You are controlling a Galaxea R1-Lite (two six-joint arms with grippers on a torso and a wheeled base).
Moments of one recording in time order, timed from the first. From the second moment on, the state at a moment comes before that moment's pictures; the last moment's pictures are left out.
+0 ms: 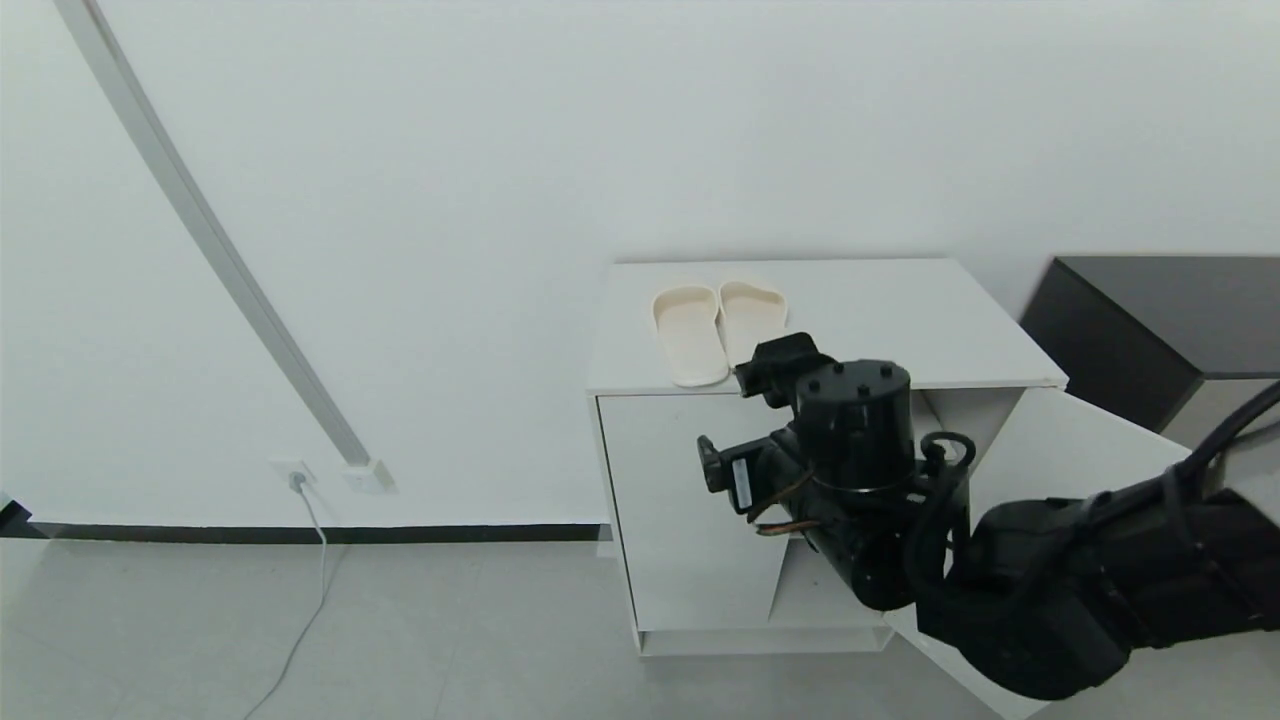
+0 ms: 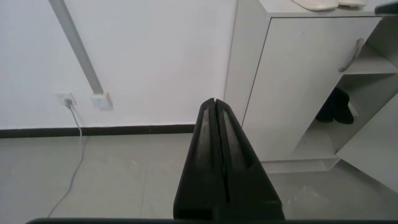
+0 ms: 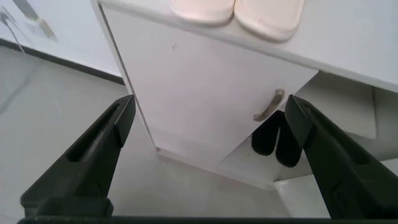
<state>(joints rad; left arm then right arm) 0.00 0.00 0.00 0.00 0.01 0.00 0.86 1.94 -1.05 -0.67 -0.58 0.03</state>
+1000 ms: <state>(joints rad) 0.00 0.00 0.00 0.00 0.01 0.00 0.85 1.98 -1.20 -0.56 -0.65 0.16</state>
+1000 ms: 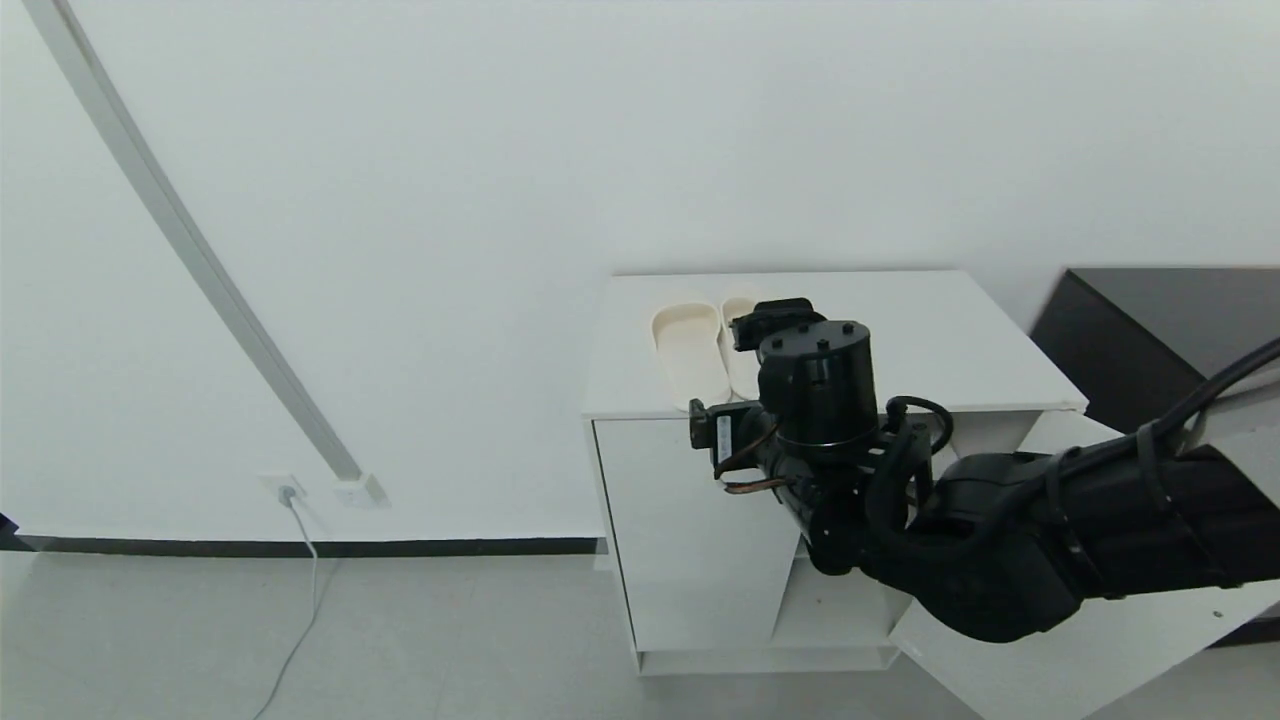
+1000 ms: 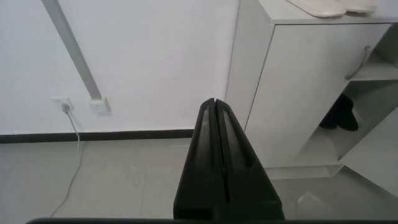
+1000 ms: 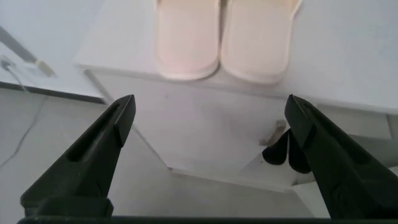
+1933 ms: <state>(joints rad) 0.00 0.00 0.00 0.00 0.01 0.00 0.80 2.18 -1.33 -0.68 -0.62 0.12</state>
